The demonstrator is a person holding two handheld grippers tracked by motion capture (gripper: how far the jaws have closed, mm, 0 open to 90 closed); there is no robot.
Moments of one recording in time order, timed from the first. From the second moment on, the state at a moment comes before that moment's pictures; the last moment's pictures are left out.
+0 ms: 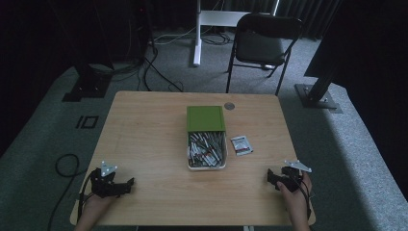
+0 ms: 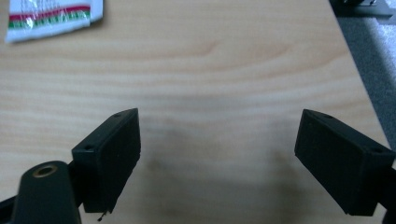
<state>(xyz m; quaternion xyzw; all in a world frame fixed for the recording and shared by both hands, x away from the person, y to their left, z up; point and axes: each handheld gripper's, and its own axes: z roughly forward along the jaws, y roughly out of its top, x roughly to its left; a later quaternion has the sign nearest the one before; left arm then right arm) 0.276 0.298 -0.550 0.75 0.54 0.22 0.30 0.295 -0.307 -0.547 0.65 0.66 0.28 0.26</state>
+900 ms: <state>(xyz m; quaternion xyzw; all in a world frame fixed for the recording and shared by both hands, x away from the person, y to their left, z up) 0.276 0.298 -0.550 0.75 0.54 0.22 0.30 0.282 -0.313 -0.556 0.64 0.66 0.29 0.27</state>
